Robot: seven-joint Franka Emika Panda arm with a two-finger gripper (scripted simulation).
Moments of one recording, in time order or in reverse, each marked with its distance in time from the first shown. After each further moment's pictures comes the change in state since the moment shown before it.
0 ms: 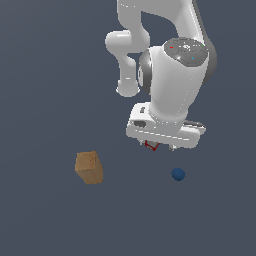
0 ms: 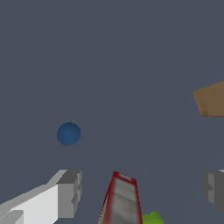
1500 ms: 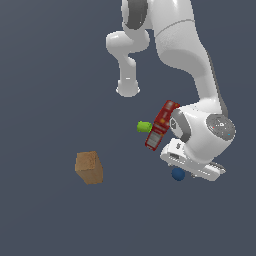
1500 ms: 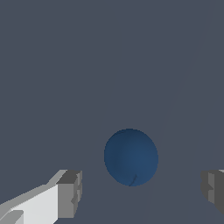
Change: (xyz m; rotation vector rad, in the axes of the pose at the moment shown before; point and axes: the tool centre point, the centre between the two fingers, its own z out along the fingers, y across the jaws) arm -0.008 -0.127 0.158 -0.017 -0.006 0.242
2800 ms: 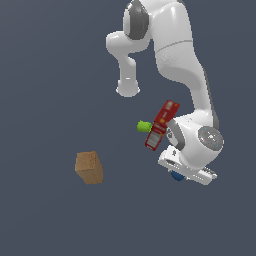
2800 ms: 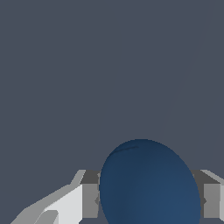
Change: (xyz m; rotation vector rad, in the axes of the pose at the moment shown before) arm 0.000 0.000 0.050 0.000 0.000 0.003
